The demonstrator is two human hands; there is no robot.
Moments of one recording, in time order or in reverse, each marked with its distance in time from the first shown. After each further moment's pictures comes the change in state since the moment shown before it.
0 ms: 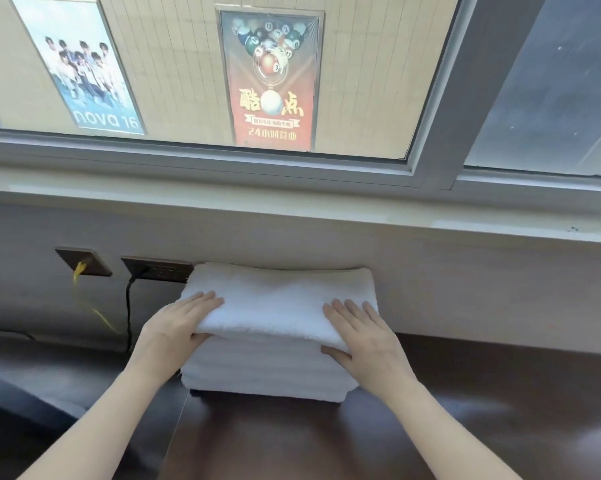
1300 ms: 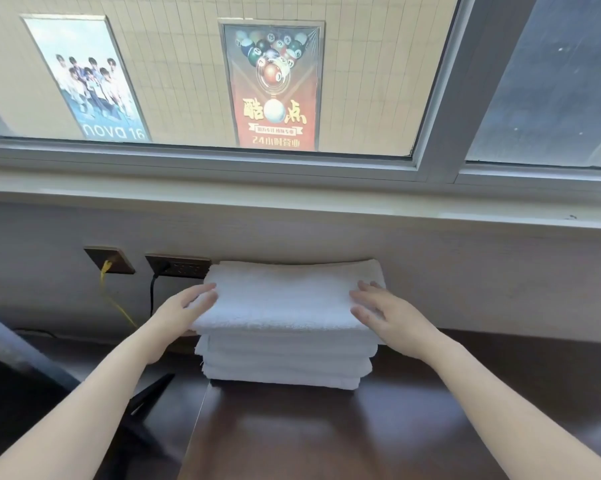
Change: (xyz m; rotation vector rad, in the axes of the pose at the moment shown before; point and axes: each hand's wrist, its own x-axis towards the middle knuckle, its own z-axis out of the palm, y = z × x) left_hand 0.005 0.003 -0.058 -0.810 -0.343 -0.661; right_hand 0.007 0.010 -0.051 0.504 -0.281 0.298
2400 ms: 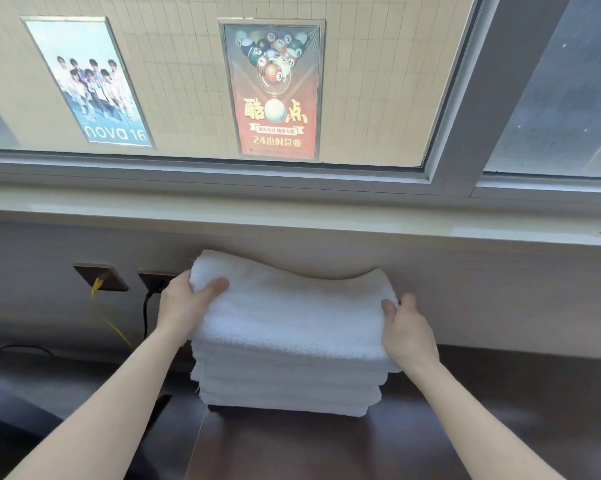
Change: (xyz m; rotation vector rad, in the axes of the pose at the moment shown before) left_hand 0.054 0.038 0.017 -0.038 0.404 0.052; right_hand 0.037 -0.005 0.014 0.135 0.390 0.494
